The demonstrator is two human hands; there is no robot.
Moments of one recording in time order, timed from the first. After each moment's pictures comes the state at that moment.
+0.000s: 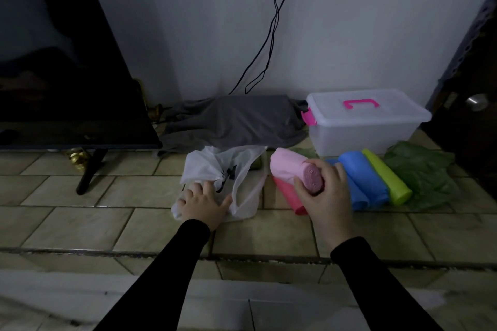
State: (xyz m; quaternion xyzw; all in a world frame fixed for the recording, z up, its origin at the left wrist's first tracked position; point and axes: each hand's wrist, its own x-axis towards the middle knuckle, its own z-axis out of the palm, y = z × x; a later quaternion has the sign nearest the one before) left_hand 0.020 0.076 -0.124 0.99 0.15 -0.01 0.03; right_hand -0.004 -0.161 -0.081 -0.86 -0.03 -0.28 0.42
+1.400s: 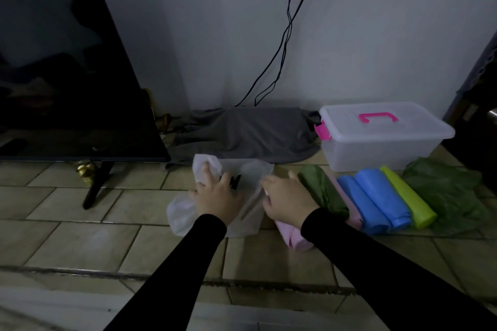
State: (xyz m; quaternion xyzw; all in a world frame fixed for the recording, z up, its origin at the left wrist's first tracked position) left_hand 0.058 0.068 -0.090 0.99 0.15 0.05 0.07; right_hand 0.072 -0.092 -0.076 -0.96 -0.27 -0.04 0.05
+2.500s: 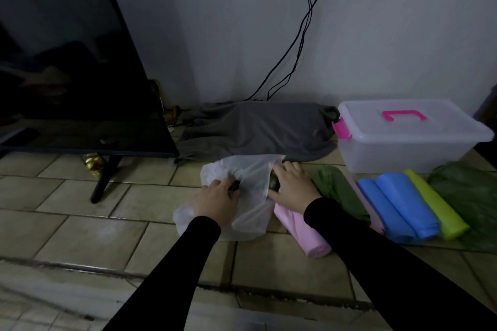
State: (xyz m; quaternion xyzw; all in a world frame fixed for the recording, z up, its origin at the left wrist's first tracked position) left_hand 0.072 0.107 -0.117 0.99 0.08 0.03 0.12; right_hand 0.124 -0.083 -0.110 -0.97 -0.20 -0.01 0.11
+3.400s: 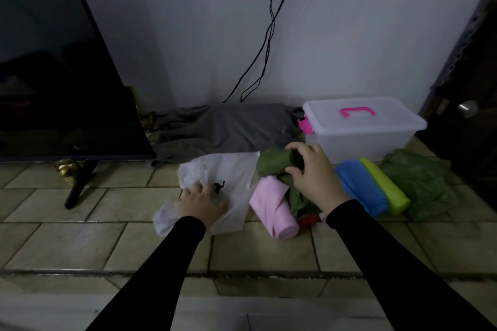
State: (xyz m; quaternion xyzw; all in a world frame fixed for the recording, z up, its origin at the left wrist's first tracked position) left_hand 0.057 0.089 -0.125 0.99 0.12 -0.02 0.07; right_hand 0.054 -0.157 -0.039 -0.93 -0.09 -0.14 0.34
